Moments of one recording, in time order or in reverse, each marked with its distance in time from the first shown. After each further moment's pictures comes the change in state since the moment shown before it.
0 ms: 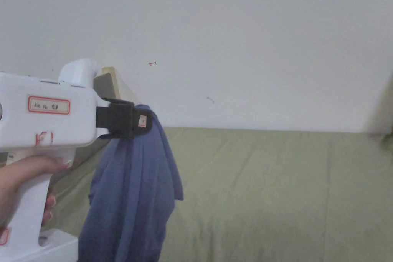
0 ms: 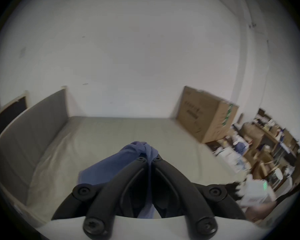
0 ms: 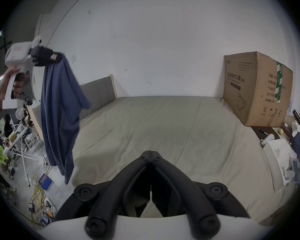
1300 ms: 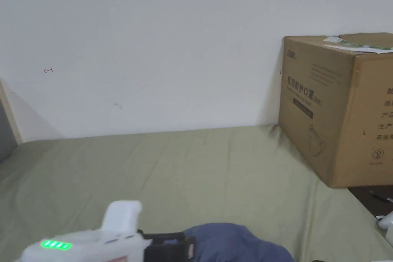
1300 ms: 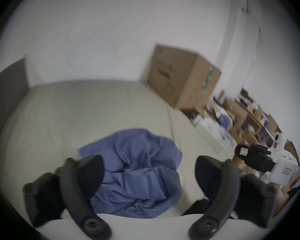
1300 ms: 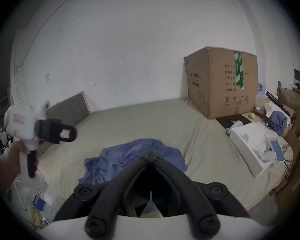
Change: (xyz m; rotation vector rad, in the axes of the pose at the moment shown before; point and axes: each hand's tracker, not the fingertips) left arm 0.106 -0.187 -0.119 -0.164 -0.109 0.028; right arm 0.077 -0.018 0.074 0.114 -0.222 -0.136
